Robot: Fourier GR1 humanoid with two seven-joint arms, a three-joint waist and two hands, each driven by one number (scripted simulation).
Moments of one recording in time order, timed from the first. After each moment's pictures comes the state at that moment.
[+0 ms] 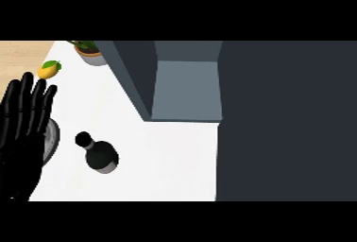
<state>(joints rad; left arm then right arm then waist) -0.01 0.09 0.00 -2.10 0.00 -0.01 0.01 0.00 -0.12 -0.01 -2.10 -0.02 0.01 0.00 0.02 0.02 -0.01</state>
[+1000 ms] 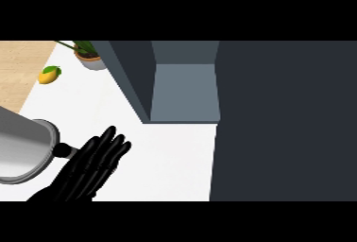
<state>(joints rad) 0.10 0.06 -0.36 -2.36 0.21 -0.13 0.38 0.14 -0.14 0.10 -2.37 -0.21 0.13 0.24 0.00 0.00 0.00</state>
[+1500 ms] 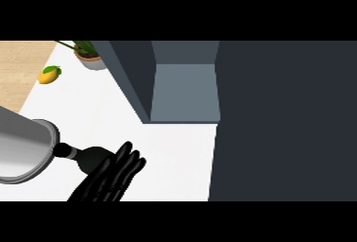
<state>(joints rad) 0.09 0.02 -0.52 -2.44 0.08 -0.01 0.51 0.08 -0.13 0.13 -2.42 -0.18 0.09 0.36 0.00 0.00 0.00</state>
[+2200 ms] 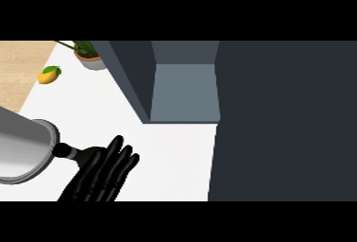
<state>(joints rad) 0.05 0.01 -0.57 -2.47 -0.01 0.12 0.59 -0.05 -0.13 0.08 -2.43 -0.17 0.04 0.51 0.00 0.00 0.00</state>
